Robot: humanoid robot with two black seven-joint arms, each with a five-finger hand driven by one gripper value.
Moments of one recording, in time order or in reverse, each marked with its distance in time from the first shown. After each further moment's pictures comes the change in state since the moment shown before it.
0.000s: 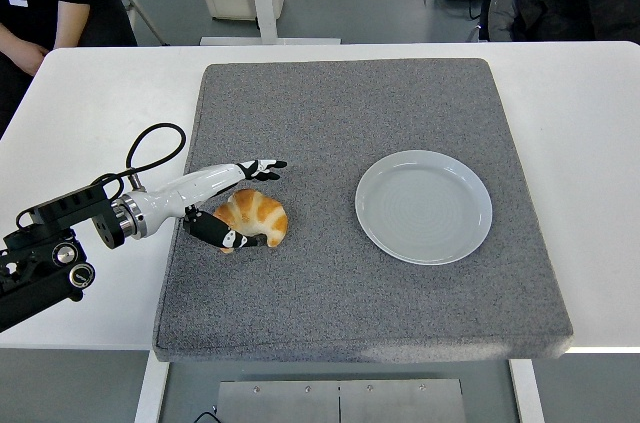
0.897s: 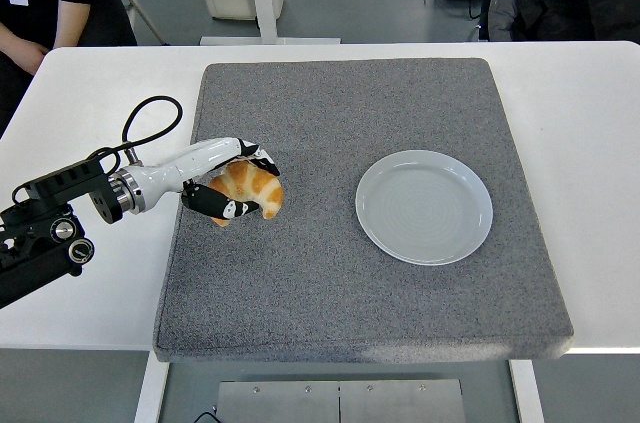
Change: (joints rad) left arm -0.086 0.006 0.009 0.029 -0.006 0.001 -0.001; right arm 0.000 0.000 0.001 0.001 0.000 0.001 0.000
